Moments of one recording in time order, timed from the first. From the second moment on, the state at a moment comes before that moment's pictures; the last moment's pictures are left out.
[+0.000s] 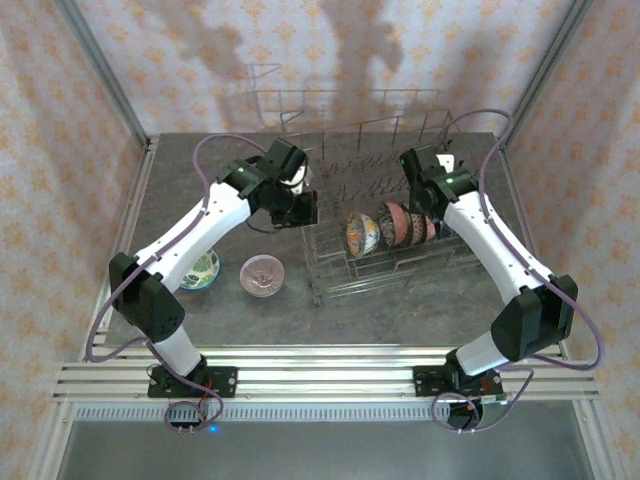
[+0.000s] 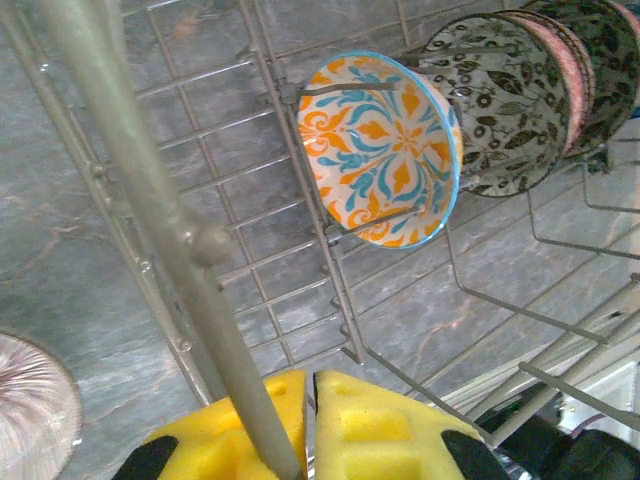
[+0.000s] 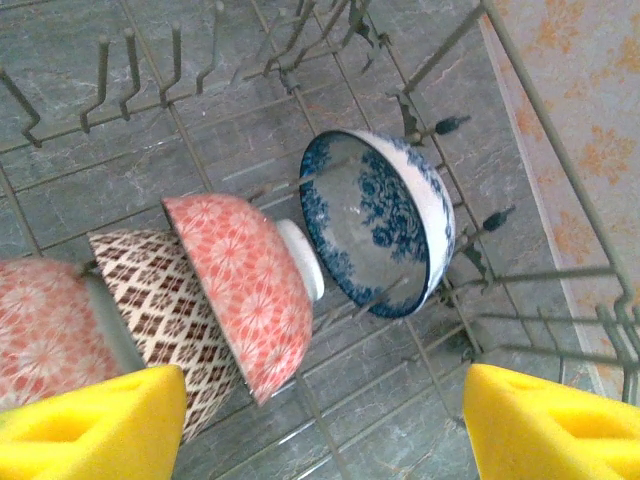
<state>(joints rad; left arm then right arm) -0.53 1.68 1.69 -1.09 0.27 -0.61 0.37 1.49 1.44 -1.07 0.54 0.40</state>
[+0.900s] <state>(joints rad) -0.23 1.29 1.29 -1.10 0.29 -0.51 0.40 1.40 1.44 -1.12 0.46 0.44</state>
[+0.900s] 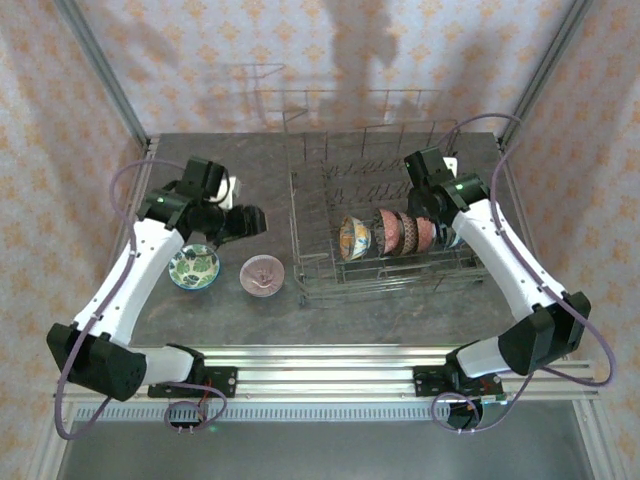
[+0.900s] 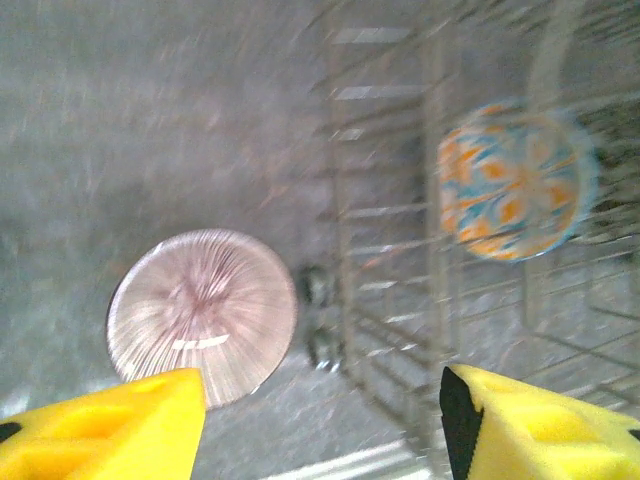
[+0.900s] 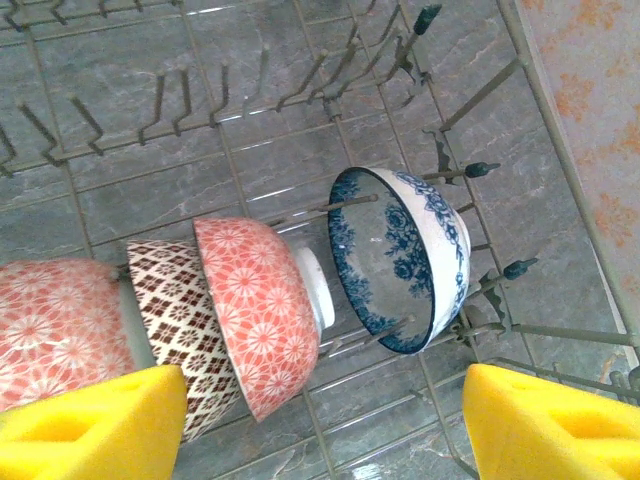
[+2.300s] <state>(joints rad) -0.22 1.51 0.92 -0.88 0.23 -0.57 0.45 1.38 1.43 -1.12 0.45 0.45</state>
